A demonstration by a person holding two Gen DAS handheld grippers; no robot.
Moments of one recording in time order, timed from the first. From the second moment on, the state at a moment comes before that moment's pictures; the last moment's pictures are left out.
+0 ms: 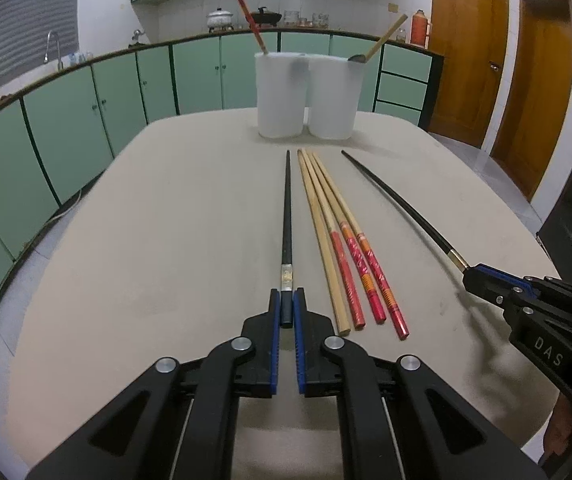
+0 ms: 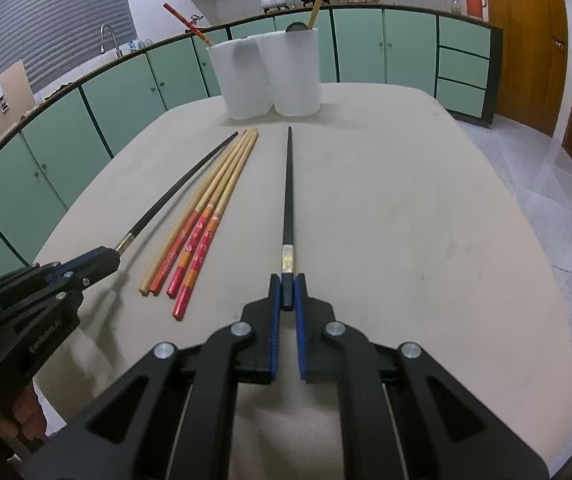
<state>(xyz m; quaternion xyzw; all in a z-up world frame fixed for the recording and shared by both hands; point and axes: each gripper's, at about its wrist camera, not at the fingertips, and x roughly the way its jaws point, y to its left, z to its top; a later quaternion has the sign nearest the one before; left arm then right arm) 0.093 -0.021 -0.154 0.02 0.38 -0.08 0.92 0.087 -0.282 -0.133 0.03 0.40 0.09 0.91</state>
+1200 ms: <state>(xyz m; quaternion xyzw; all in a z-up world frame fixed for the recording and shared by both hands) 0.125 -0.005 -0.013 0.01 0.21 -0.11 0.97 0.125 -0.304 0.026 0.05 0.27 0.14 0.95</state>
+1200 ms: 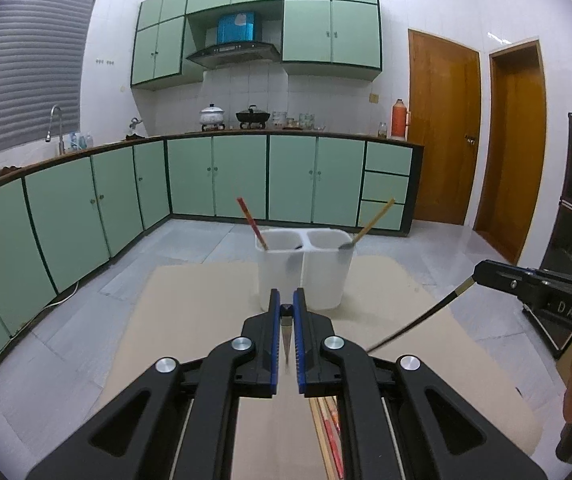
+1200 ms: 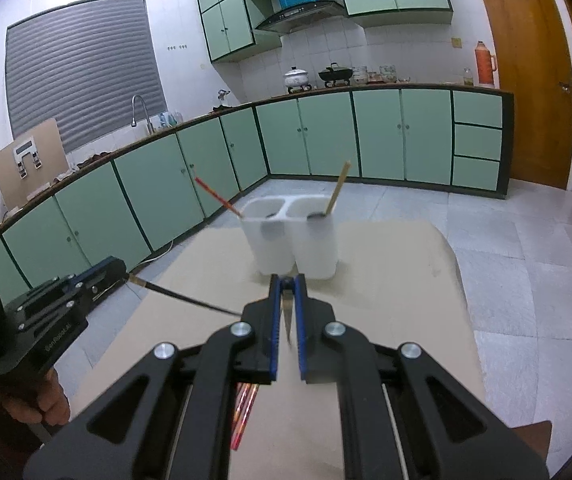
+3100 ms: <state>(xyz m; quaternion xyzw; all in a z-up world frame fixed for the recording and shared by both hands) 0.324 -0.029 0.057 -0.01 0.13 -0.11 0.98 0.341 -0.304 0.107 0.02 0.21 0.15 0.97</state>
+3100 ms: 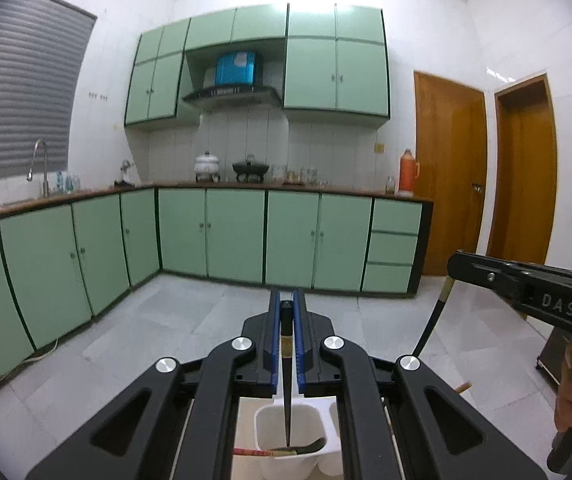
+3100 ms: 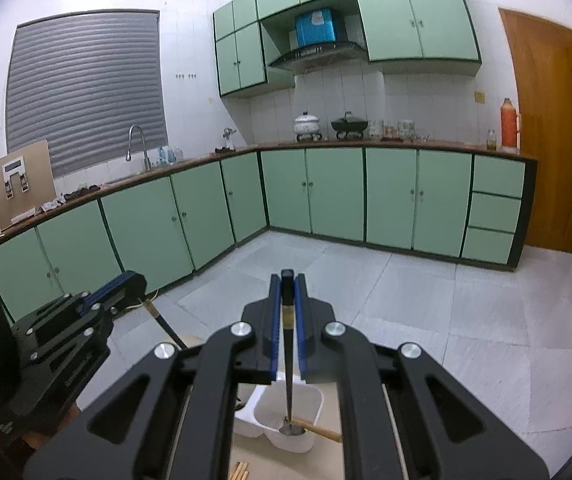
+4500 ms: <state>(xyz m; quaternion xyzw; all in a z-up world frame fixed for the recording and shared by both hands) 0.164 0.017 -0.008 -0.01 0.19 -0.10 0.98 0.143 -0.328 0.015 0.08 0.22 0.08 0.97</state>
